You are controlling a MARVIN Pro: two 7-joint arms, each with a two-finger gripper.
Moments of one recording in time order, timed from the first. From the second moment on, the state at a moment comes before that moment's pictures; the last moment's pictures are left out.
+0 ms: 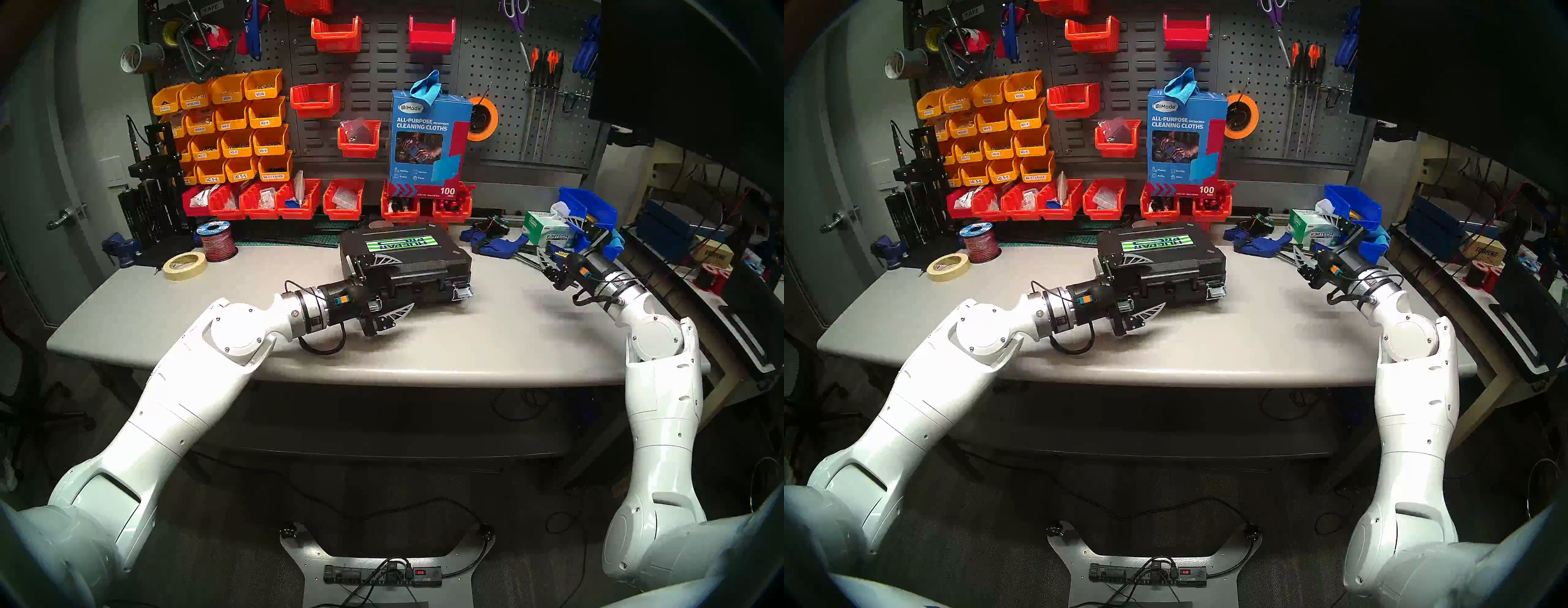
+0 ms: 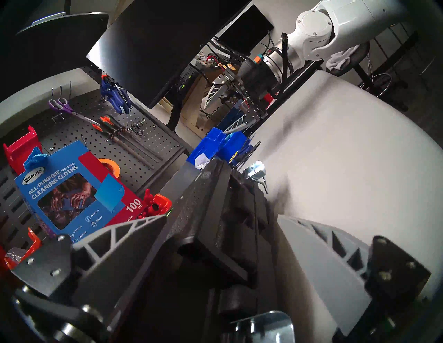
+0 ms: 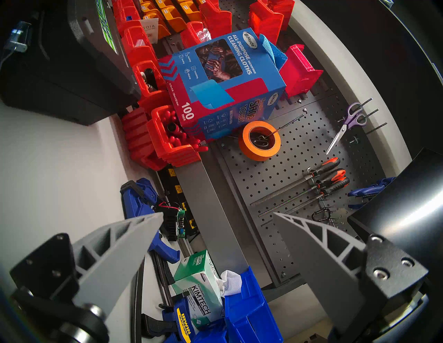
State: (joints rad) left arm 1.15 -1.05 -1.15 -1.49 0.06 -0.46 -0.64; right arm -1.25 -1.28 1.97 -1.45 -0.72 -0.60 0.52
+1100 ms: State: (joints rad) left arm 1.15 -1.07 -1.15 -1.47 0.05 -0.48 -0.67; right arm -1.25 -1.28 1.97 -1.45 -0.72 -0.60 0.52
